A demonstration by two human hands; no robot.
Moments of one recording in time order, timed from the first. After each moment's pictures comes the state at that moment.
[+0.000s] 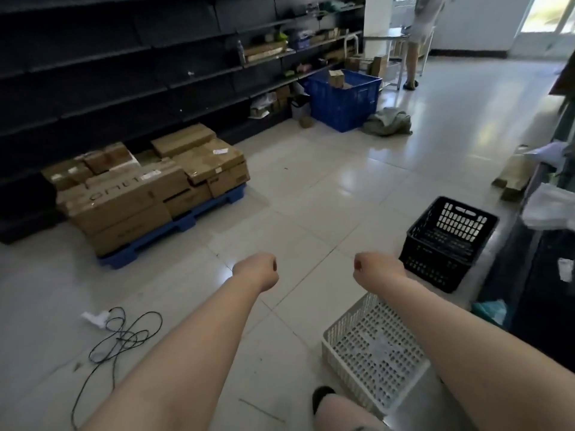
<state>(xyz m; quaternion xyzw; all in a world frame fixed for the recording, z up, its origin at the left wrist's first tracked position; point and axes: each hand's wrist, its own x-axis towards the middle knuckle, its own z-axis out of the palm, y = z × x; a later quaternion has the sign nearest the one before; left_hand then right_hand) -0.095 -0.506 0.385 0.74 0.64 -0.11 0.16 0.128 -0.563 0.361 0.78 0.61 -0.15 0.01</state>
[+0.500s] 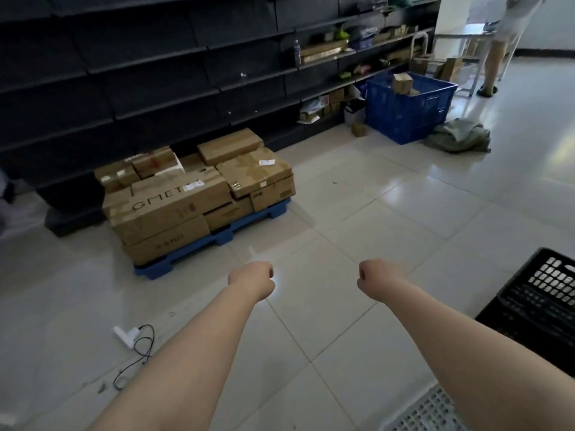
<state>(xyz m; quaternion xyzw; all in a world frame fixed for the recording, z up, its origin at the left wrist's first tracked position) -0.196 -0.235 0.386 0.68 0.71 -0.11 0.15 0.044 -0.247 0.356 0.73 0.66 -0.15 0.06</state>
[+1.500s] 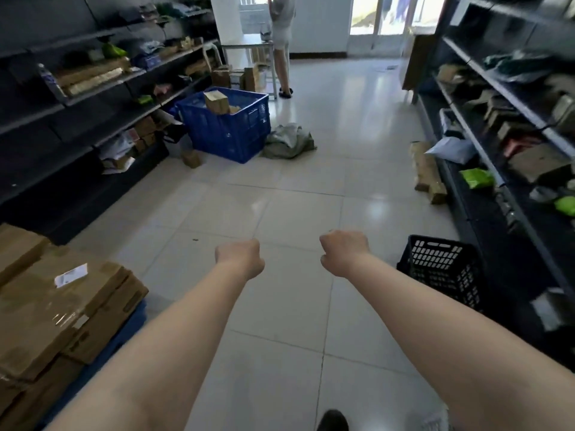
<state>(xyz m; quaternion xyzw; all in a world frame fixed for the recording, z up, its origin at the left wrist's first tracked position) 0.140 0.290 0.391 0.90 0.42 -0.13 0.01 0.276 0.156 0.395 0.87 0.49 -0.05 0.04</state>
